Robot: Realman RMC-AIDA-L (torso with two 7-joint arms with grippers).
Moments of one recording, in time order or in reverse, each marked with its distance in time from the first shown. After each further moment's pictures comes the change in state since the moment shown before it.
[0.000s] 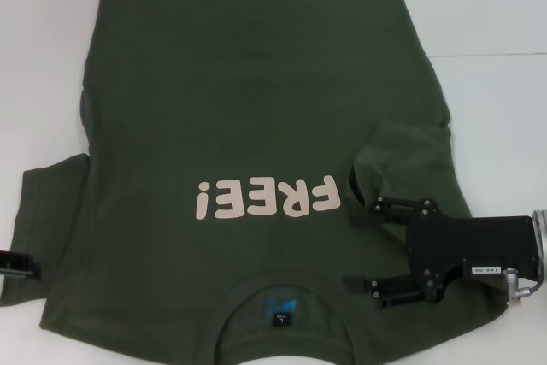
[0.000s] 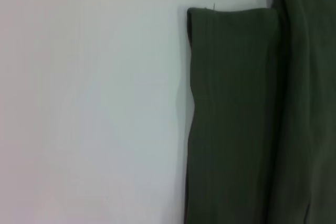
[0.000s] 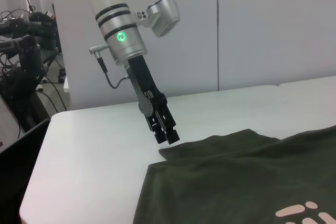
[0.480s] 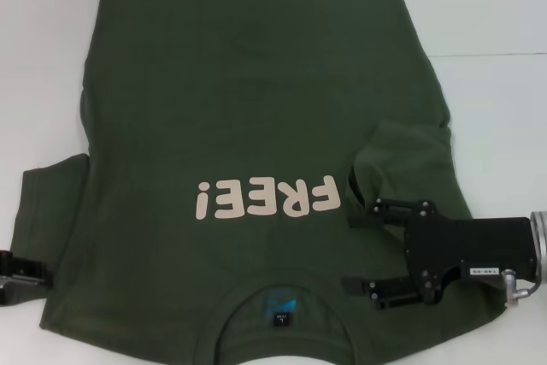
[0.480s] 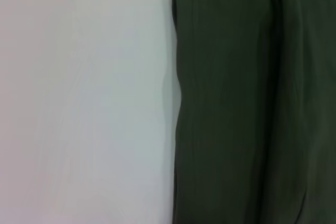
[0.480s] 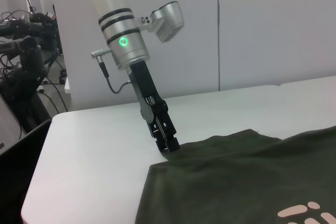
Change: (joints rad) left arm -0.005 -0.003 0.041 -0.033 0.002 -0.013 0.003; right arm 0.003 0.001 0.000 0.008 0.000 0.000 -0.001
